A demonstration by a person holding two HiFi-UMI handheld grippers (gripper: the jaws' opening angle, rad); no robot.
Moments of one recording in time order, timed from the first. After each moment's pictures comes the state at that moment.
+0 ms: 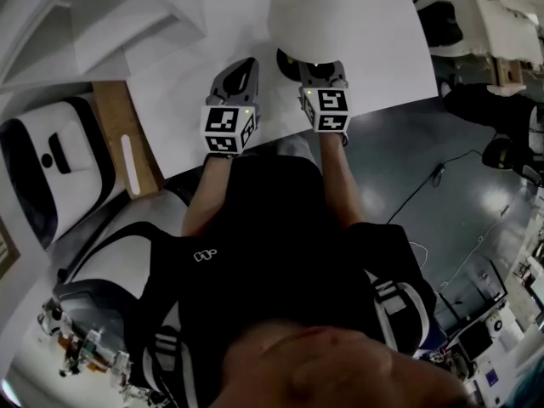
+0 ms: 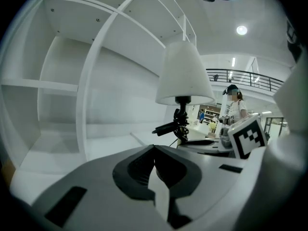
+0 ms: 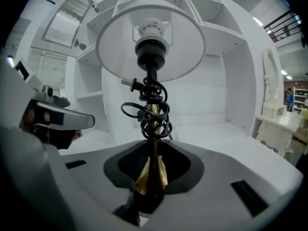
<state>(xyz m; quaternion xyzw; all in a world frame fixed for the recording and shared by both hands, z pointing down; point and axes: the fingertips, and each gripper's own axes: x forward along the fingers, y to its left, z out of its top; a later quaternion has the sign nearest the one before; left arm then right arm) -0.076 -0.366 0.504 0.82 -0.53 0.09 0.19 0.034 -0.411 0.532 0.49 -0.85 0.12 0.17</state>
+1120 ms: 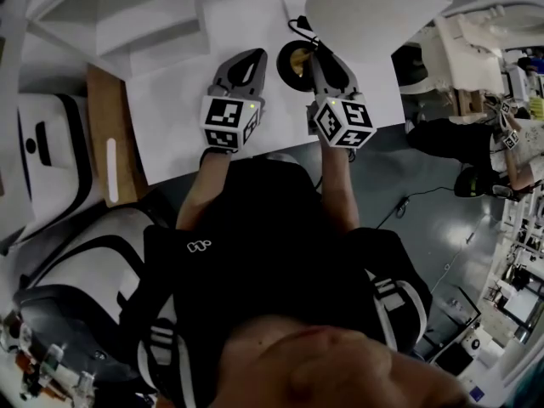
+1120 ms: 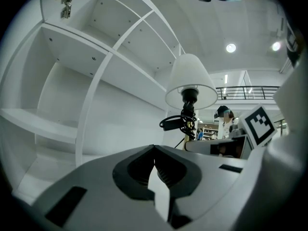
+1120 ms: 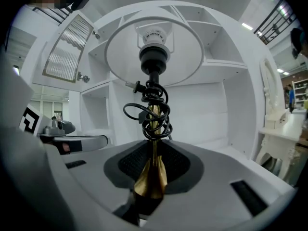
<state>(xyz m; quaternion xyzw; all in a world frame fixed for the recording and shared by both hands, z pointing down) -0.084 -0.380 0.394 0.83 -0.54 -0.03 0.12 0.031 -0.408 0.388 0.49 -0.87 0.09 0.07</state>
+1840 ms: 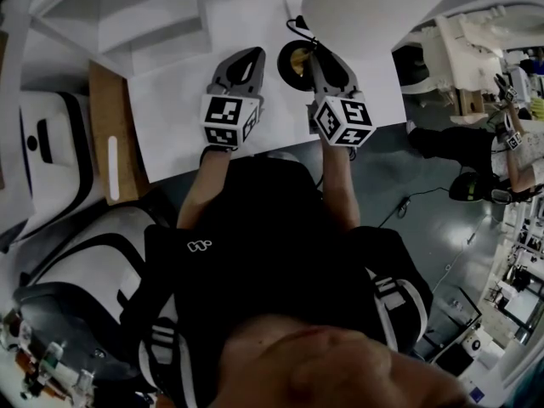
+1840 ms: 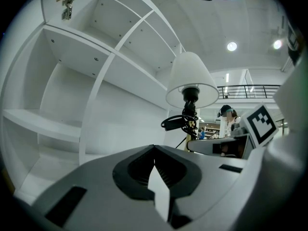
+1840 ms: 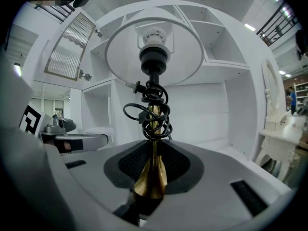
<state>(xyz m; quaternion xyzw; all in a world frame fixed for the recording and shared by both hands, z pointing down) -0.091 -0.378 0.397 0.83 -0.55 -0.02 0.12 0.026 -0.404 0.389 0.48 -0.87 0.09 0.08</state>
